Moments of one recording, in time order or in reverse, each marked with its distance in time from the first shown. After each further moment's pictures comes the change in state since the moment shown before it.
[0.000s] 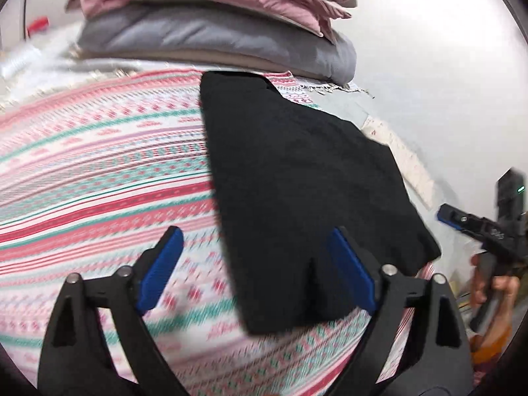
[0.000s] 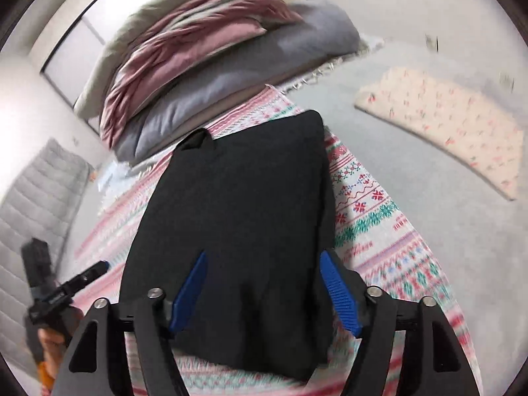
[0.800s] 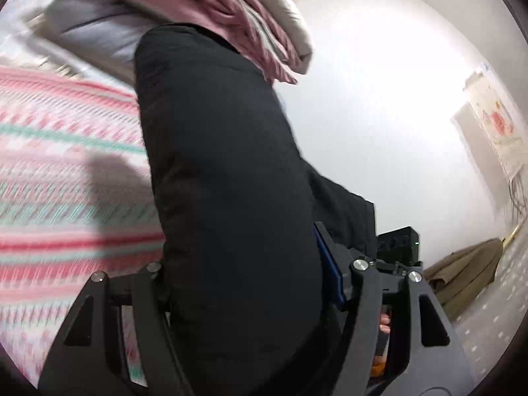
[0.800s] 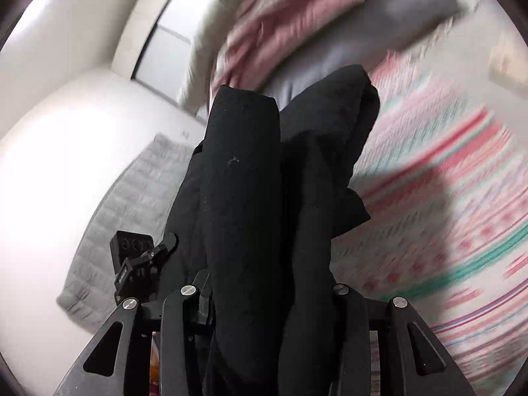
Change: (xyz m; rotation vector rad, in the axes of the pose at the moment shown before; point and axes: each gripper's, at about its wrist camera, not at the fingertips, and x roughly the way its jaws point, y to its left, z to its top) left arm 0.023 0.047 0.059 -0.182 -0.163 -0.513; right arm 0.056 0.028 0.025 0.021 0.033 0.582
